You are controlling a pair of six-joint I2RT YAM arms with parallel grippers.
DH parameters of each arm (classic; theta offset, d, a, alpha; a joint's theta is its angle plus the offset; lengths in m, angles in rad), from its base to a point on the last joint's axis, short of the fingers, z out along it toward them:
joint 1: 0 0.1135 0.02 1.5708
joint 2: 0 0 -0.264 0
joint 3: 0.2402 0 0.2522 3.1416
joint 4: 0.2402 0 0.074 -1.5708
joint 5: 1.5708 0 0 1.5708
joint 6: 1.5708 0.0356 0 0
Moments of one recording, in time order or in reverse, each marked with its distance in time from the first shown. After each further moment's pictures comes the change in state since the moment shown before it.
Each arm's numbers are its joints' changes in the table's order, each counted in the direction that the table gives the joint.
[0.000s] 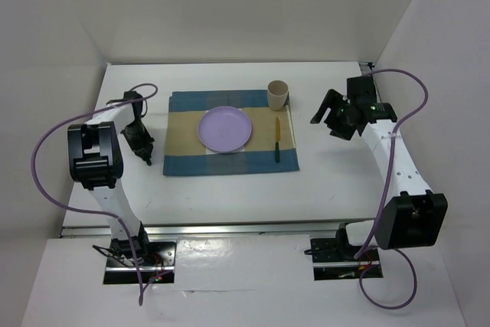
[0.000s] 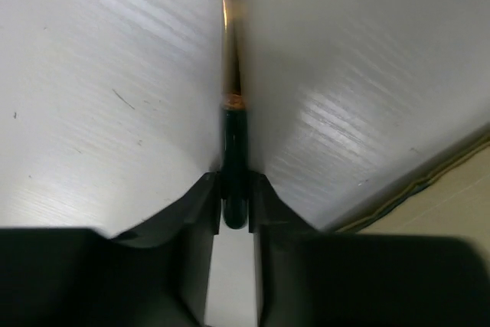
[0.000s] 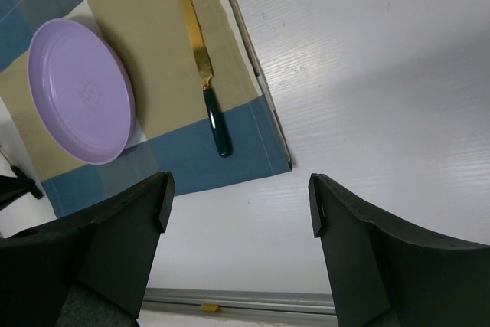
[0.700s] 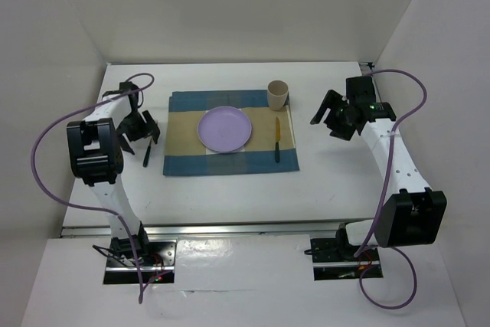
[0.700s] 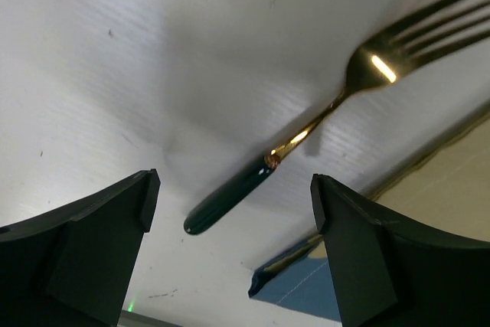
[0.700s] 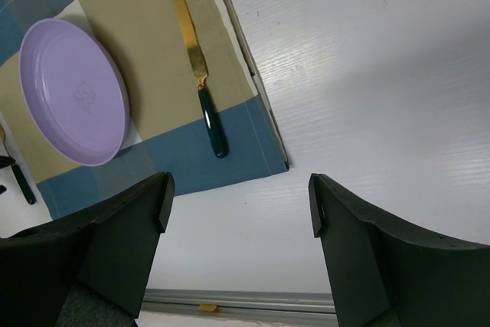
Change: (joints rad) left arm 0.022 -0.082 0.173 0.043 0.003 0.031; right arm 0.000 -0.010 0.000 0.003 0.007 0.000
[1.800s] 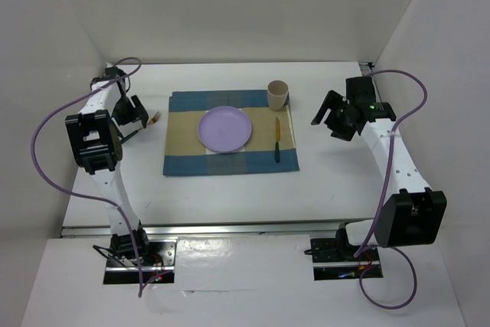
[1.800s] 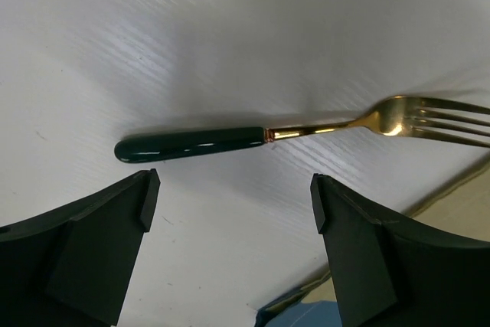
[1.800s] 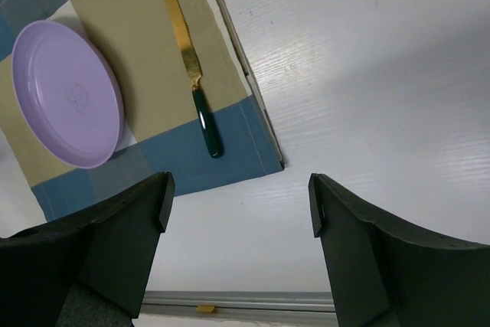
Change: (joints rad) left arm 0.078 -0.163 0.320 0.074 0.011 0.087; right arm 0.000 0.000 0.000 0.009 0.015 0.000
